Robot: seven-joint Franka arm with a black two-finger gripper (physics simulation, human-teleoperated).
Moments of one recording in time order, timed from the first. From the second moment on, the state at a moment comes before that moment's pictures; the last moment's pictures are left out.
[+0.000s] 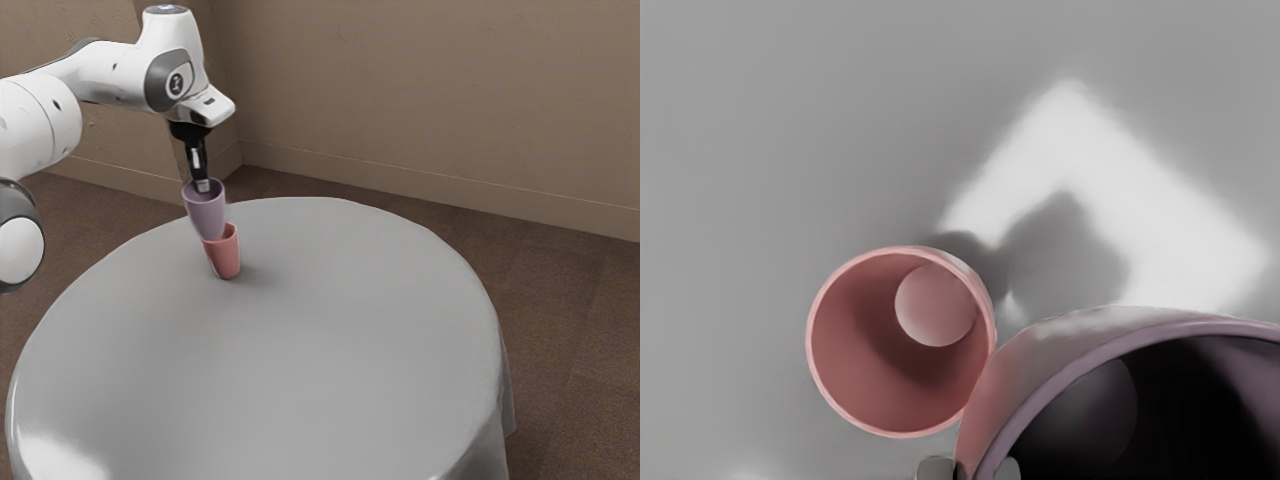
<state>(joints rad) 0.12 0.54 0.05 -1.20 0.07 1.81 1.02</state>
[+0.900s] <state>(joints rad) 0.11 0.71 0.10 -1.03 0.07 1.90 1.17</state>
